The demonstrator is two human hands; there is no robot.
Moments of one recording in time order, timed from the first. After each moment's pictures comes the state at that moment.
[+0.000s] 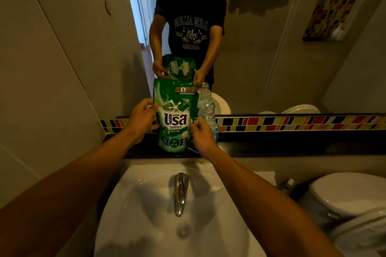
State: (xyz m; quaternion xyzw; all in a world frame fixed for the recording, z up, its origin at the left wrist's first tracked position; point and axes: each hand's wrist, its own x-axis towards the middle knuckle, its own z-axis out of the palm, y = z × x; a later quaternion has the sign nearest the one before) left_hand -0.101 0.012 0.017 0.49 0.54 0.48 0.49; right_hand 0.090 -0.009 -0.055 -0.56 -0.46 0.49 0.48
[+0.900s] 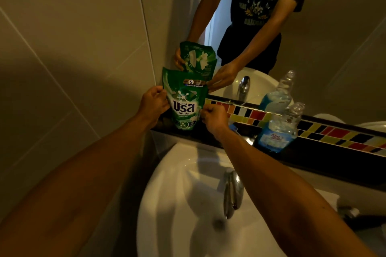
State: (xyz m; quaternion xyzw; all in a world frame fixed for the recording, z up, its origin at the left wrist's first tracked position) left_hand -0.273 0.050 -0.060 0.33 0.57 0.59 0.47; right_hand -0.082 0.086 -0.109 -0.58 -0.55 0.48 0.36
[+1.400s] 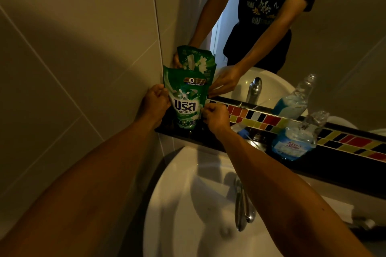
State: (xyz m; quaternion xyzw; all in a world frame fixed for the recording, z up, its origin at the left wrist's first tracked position) left_hand -0.306 0.075 -0.081 0.30 0.60 0.61 0.42; right_hand -0.116 0.107 -0.121 -0.57 -0.56 0.48 0.37
